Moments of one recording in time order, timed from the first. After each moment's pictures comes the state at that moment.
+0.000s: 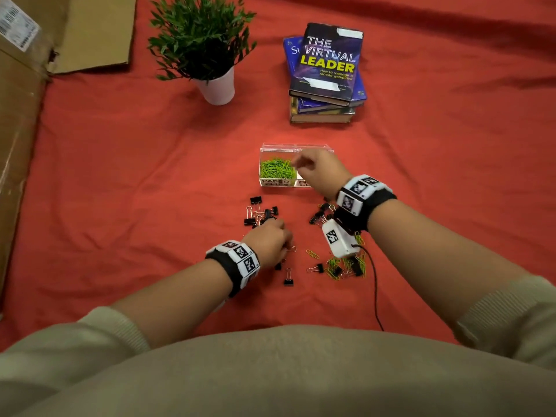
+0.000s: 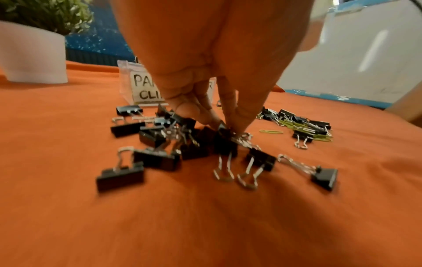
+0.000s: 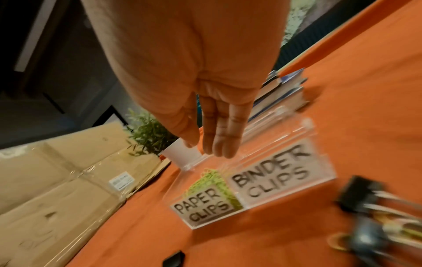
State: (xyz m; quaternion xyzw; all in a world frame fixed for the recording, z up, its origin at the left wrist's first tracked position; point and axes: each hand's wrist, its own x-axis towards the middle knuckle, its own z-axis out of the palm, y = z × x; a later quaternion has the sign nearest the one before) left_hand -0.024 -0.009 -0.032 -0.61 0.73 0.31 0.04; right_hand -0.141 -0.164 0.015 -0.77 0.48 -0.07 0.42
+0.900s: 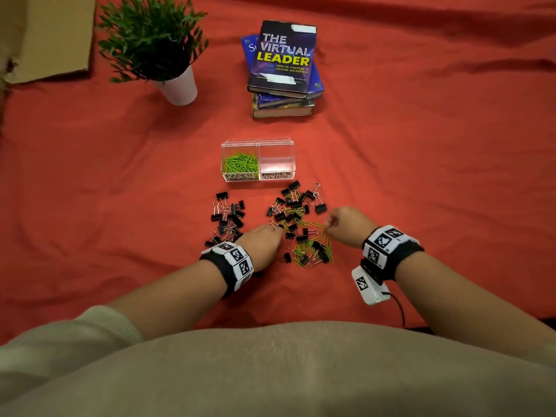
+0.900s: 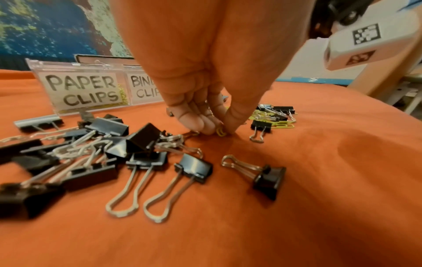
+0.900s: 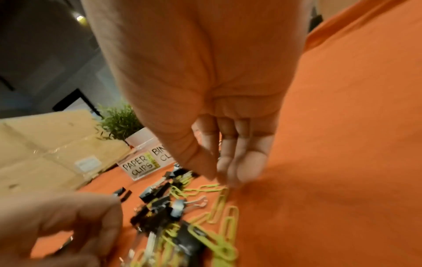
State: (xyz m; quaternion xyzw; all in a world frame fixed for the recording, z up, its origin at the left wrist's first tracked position) left_hand -0.086 -0.007 -0.035 -0.59 0.75 0.28 0.10; right_hand -0.291 -0.091 -0.012 -0.73 0.56 0.13 0.38
